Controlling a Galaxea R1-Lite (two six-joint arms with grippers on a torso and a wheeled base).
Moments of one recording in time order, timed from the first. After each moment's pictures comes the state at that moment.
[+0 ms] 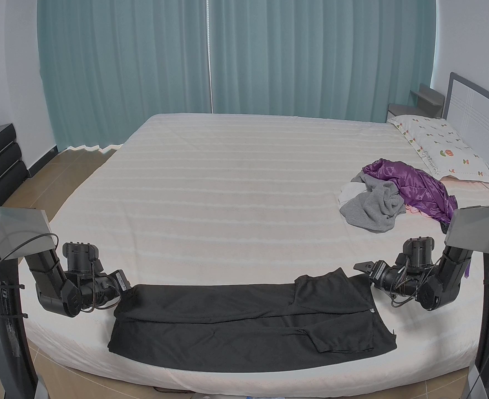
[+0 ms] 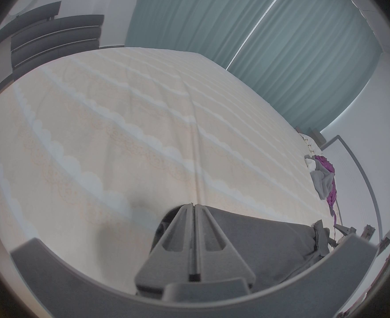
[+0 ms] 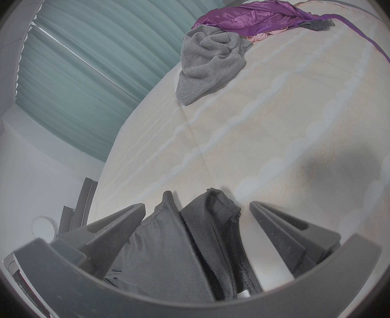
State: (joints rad) left arm 0.05 2.34 -0.64 -0.98 -0.19 -0.48; right arm 0.06 2.42 -0.68 -1.08 0.23 0.70
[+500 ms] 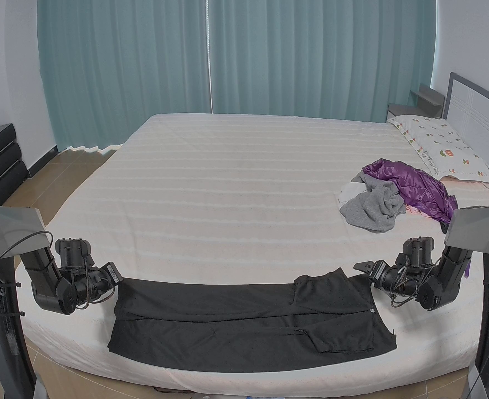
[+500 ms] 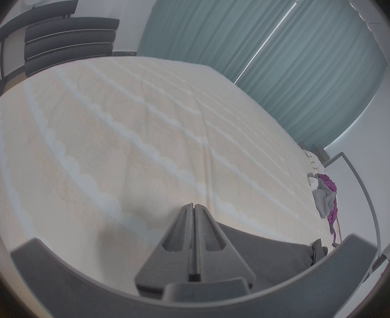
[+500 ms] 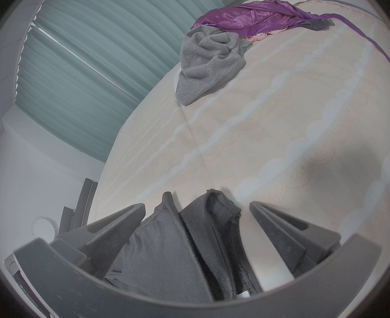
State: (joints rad) left arm 0.09 2.34 -0.65 -1.03 -0.16 -0.53; right arm 0.06 2.43 -0.69 -1.08 0.23 0.70
